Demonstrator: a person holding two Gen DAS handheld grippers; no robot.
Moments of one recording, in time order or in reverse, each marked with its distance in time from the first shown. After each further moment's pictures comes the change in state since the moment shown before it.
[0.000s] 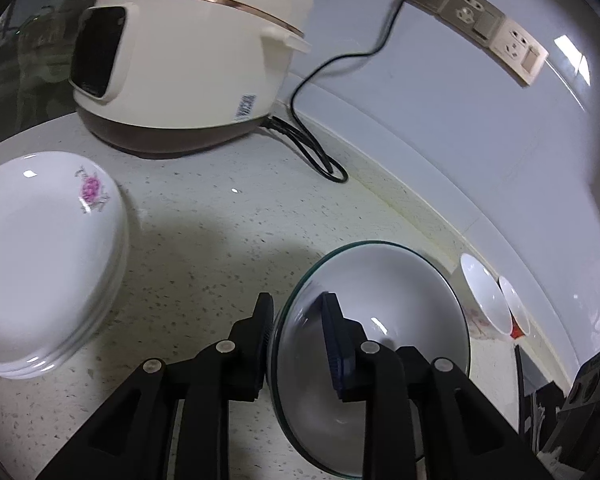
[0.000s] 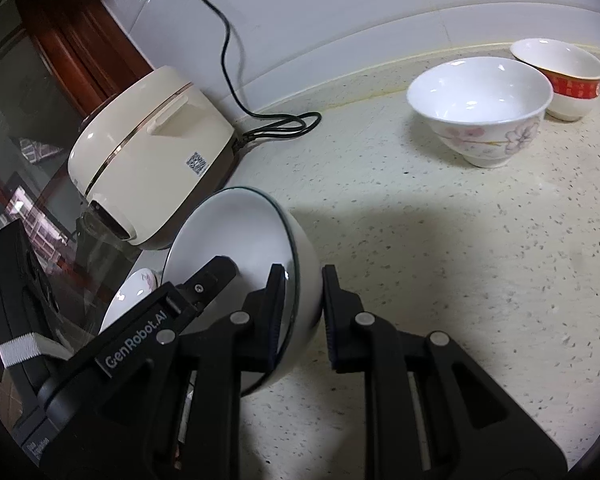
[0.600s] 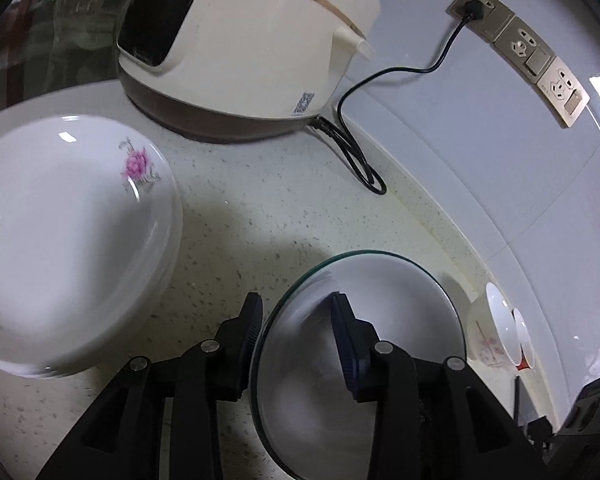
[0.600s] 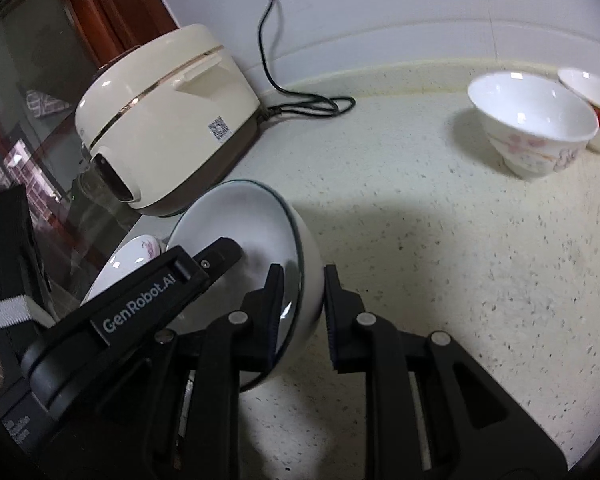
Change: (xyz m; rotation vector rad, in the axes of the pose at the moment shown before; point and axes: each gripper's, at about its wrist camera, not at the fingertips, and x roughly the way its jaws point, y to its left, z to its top) left arm 0.002 0.032 0.000 -0.137 0.017 0.032; right arm 0.022 0.025 -0.008 -0.109 0.066 -0.018
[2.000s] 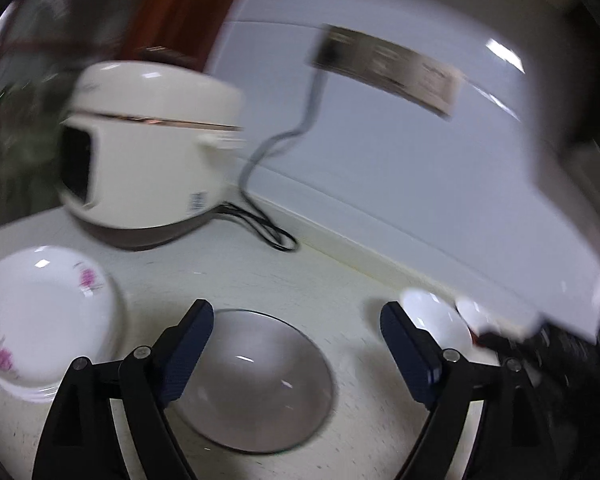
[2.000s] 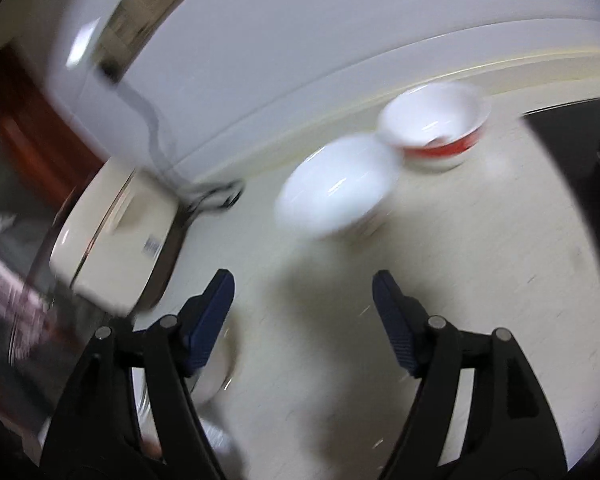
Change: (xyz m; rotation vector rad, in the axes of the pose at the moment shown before) left arm -0.052 -0.085 -0.028 0.338 -0.264 -0.114; right arm -0.102 -0.122 0.056 0.375 -0.162 -0.159
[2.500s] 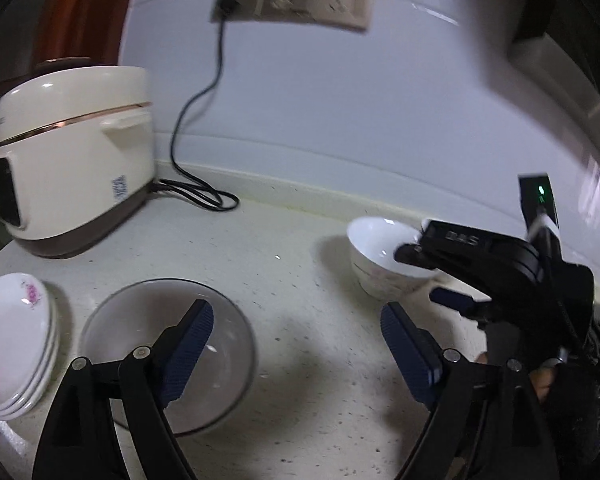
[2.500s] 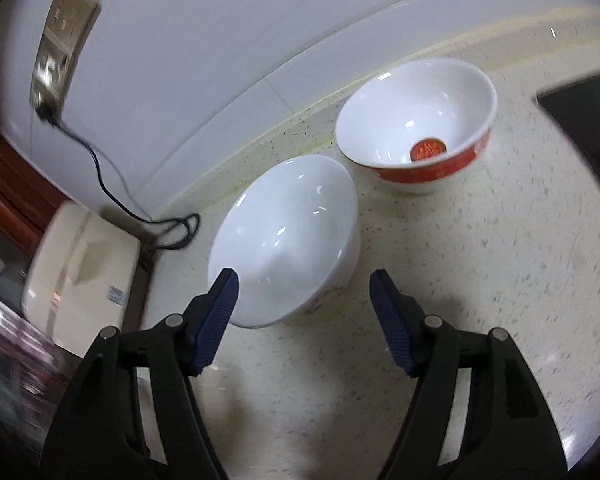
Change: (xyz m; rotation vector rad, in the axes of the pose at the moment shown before) left arm 0.022 -0.050 -0.018 0.220 0.167 -0.071; right arm 0.060 -0.017 0.017 0.007 0.031 -0.028
